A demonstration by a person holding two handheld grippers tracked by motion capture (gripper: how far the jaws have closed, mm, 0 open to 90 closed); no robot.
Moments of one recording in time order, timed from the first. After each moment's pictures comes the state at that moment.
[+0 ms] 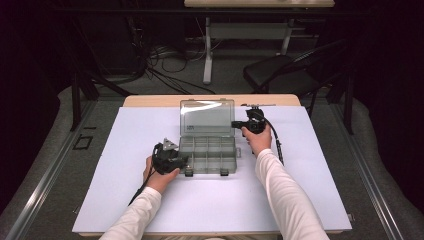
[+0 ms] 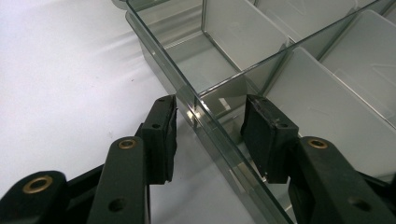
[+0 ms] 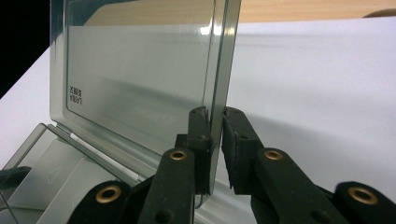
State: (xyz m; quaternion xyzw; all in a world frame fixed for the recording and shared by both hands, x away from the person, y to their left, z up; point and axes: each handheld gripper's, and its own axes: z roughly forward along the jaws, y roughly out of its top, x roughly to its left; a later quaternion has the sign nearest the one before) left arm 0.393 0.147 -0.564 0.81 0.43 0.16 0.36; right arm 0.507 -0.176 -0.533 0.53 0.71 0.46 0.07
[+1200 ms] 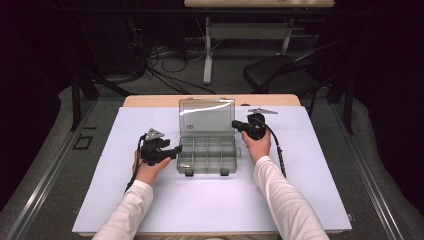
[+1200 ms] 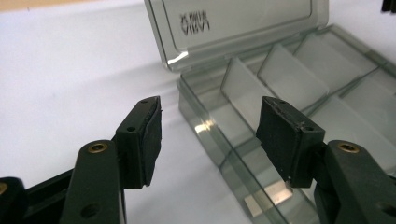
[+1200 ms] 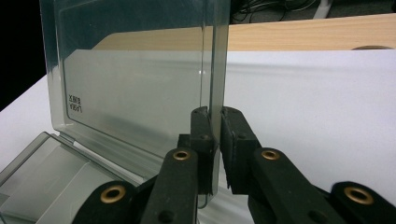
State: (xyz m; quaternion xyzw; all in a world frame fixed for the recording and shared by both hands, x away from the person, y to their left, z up) left arm 0.404 0.178 -0.526 0.76 0.45 0.16 0.44; right arm 0.489 -0.175 -0.540 0.51 0.68 0.51 0.13
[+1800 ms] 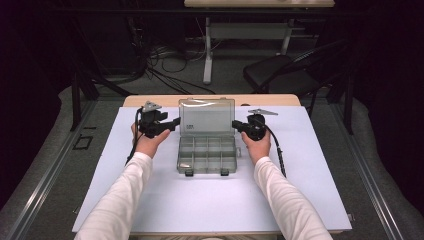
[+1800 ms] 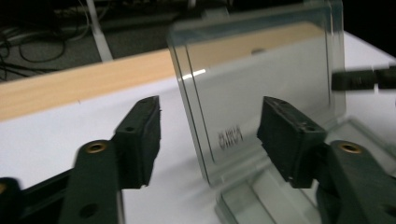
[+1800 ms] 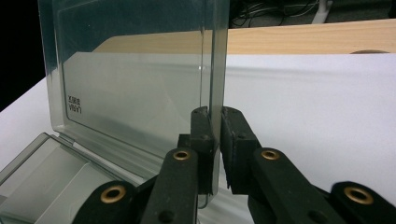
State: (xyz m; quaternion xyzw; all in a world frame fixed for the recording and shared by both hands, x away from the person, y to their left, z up) left arm 0.464 0.178 -0.471 0.73 0.46 0.20 0.46; right arm 0.486 -0.174 -0.541 0.51 0.68 0.51 0.14
